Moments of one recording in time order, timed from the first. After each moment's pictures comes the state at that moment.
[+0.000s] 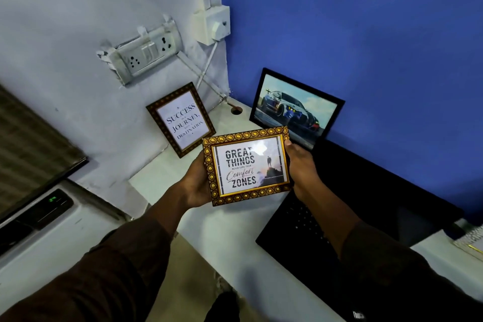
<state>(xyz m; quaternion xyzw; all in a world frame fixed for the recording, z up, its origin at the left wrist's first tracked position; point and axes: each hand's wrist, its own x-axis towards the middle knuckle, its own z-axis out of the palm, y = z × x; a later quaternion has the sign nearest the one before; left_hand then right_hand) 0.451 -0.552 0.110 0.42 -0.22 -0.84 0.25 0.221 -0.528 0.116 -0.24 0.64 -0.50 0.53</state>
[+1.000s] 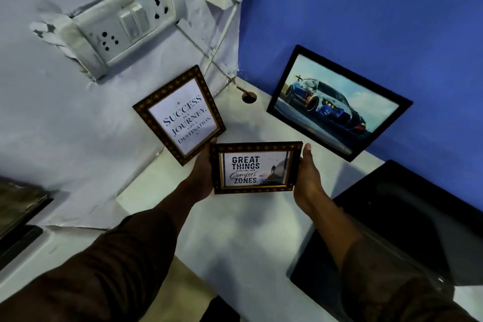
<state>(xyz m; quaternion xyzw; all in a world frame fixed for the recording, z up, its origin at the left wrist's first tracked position) 0.495 -0.712 0.000 0.51 -0.25 -0.75 0.32 0.281 -0.652 0.015 -0.10 0.68 -0.46 0.57</state>
